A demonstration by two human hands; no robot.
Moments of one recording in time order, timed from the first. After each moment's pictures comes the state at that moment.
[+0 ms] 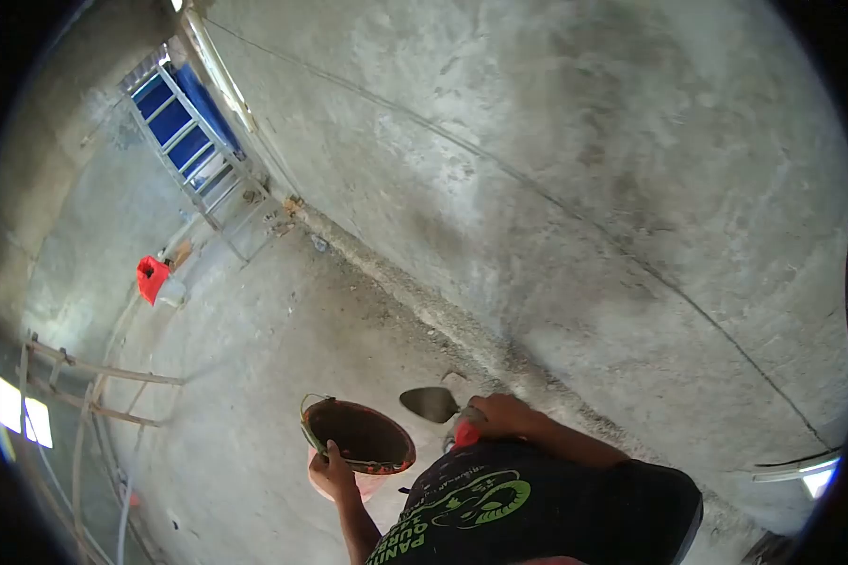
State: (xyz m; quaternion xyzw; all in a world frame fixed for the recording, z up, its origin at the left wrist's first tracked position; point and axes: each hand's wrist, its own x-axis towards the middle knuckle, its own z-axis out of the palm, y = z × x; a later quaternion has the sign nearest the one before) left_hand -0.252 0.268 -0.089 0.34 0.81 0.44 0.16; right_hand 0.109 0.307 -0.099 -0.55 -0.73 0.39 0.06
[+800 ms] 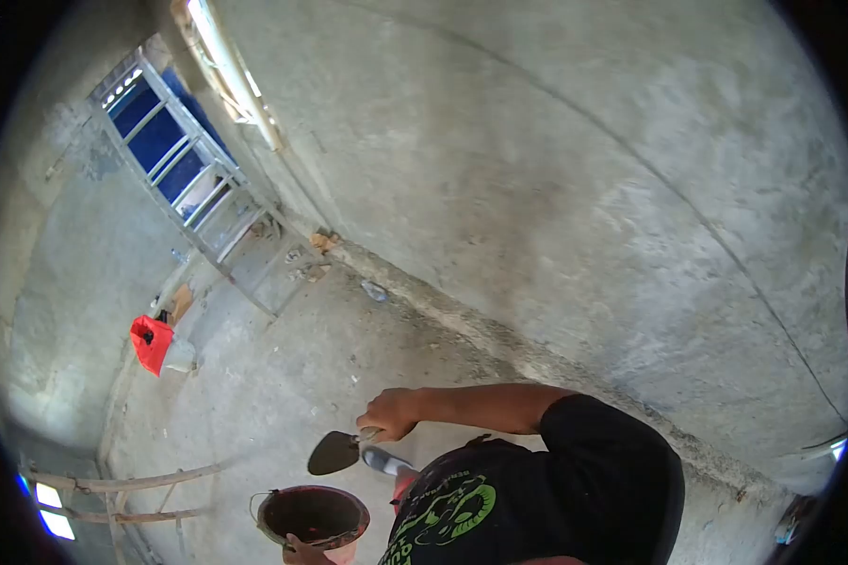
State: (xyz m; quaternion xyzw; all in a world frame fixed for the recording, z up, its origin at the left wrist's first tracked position) left_hand -0.717 0.541 -0.189 0.18 0.90 0.41 0.01; right_hand -0.395 0.826 -0.163 -0.23 -0.93 0.30 -0.01
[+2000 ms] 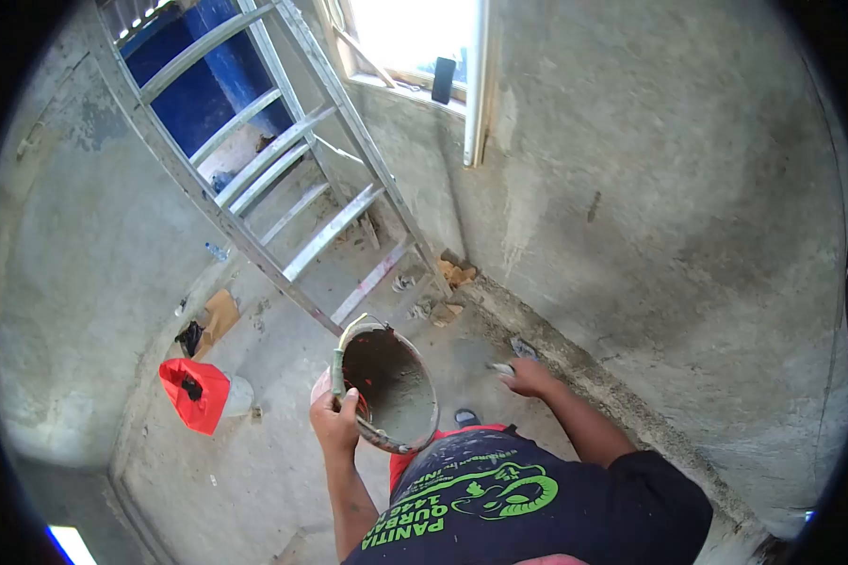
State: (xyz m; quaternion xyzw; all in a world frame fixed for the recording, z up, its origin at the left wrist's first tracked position) left_hand -1.105 1.450 -0.137 0.52 0.69 0.41 0.30; right_hand -0.696 1.446 -0.274 -0.68 -0.64 0.35 0.00
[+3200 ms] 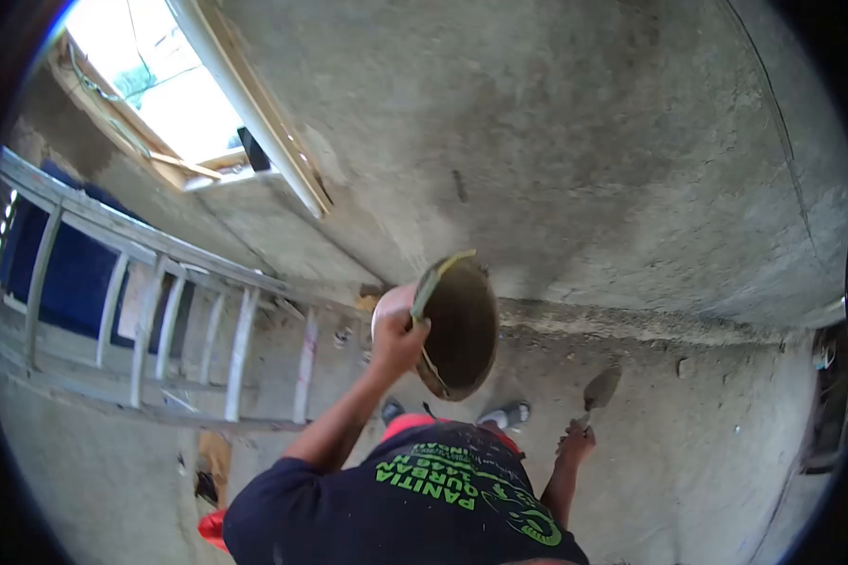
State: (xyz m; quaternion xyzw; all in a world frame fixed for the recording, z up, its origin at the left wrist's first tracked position) left_hand -0.815 1.642 -0.145 0.76 0.30 0.22 0.53; right_hand -0.738 1.228 -0.281 -0.80 0.30 0.07 0.52
